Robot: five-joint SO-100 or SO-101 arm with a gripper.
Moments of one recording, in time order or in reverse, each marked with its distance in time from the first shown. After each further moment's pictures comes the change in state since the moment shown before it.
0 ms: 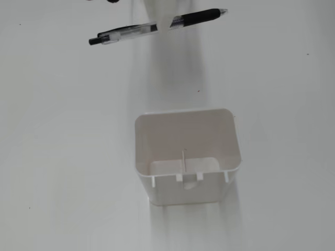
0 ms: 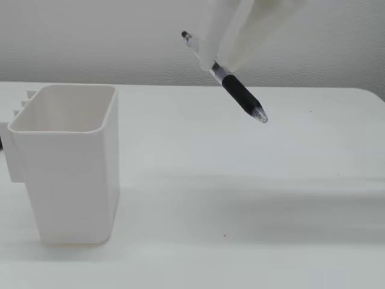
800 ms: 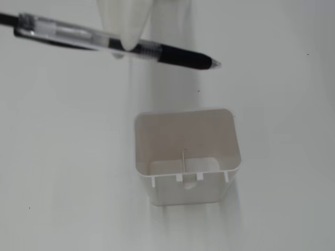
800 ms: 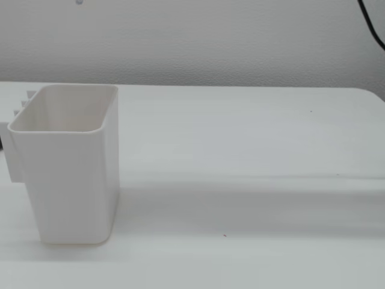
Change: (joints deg) arm 1.8 -9.8 -9.9 -40.6 -8.7
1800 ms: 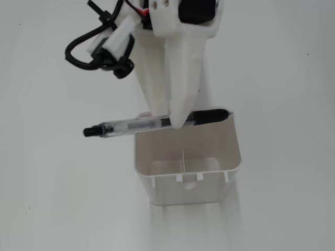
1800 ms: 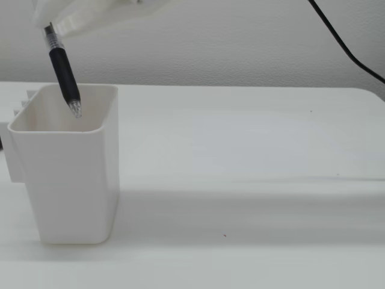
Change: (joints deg) arm -3.1 -11.4 0.0 -1.4 -8.5
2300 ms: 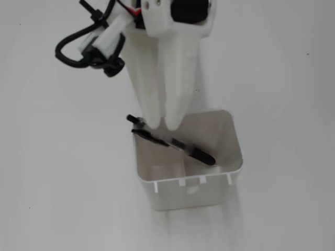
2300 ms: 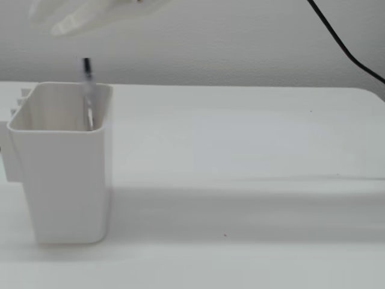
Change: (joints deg) arm 1.9 0.0 0.0 -0.1 0.0
